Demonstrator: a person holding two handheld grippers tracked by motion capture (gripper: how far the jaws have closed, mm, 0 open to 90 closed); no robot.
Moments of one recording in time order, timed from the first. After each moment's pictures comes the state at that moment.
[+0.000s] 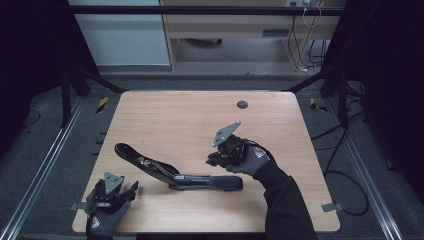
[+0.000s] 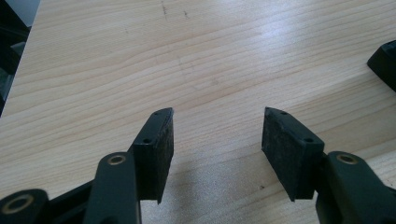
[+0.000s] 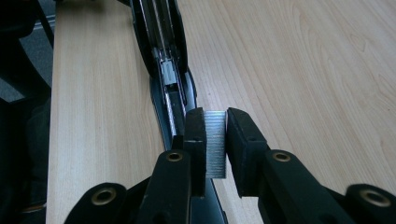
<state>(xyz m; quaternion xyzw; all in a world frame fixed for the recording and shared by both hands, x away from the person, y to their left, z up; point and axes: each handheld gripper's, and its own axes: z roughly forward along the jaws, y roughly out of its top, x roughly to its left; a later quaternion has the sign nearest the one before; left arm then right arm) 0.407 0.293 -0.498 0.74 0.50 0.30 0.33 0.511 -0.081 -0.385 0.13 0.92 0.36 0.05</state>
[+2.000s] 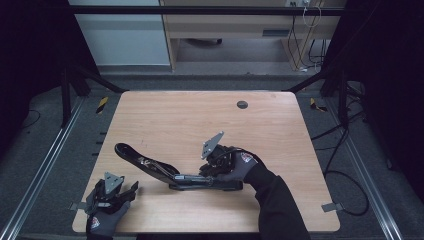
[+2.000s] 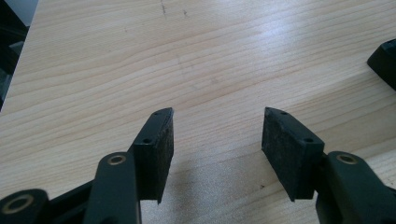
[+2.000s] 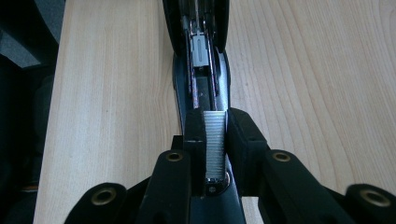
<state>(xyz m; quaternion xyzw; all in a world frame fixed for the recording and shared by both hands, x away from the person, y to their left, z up) 0.407 0.293 -0.498 0.74 0.50 0.30 0.33 0.512 -0.052 -0.424 0.07 0.94 0.32 0.01</state>
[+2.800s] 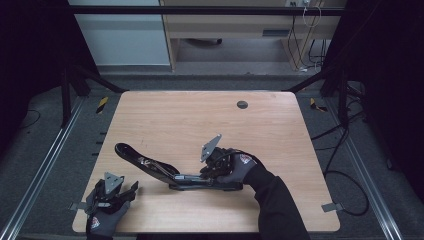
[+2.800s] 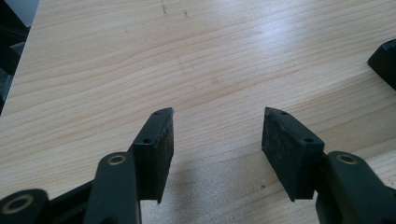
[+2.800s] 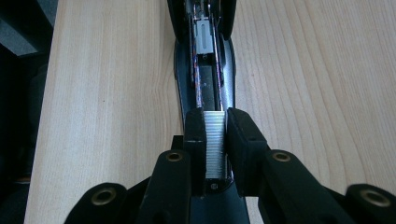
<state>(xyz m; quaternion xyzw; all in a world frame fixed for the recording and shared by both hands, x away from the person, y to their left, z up) 0.407 0.294 -0.498 0.74 0.50 0.30 0.33 0.512 -0.049 -0.433 0.05 0.95 0.31 0.00</state>
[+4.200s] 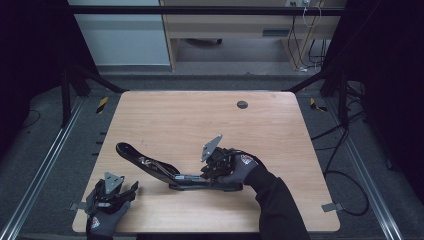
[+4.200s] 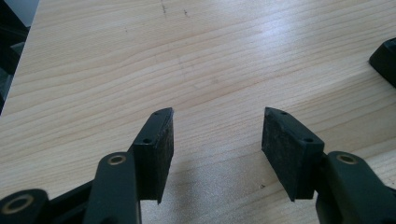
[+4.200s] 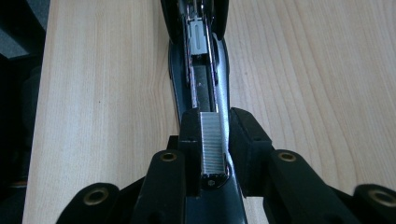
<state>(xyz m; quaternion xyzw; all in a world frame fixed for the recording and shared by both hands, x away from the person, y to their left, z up) 0.407 0.293 -0.499 0.74 0.50 0.30 0.33 0.509 -0.051 -0.428 0.07 0.95 0.31 0.02</state>
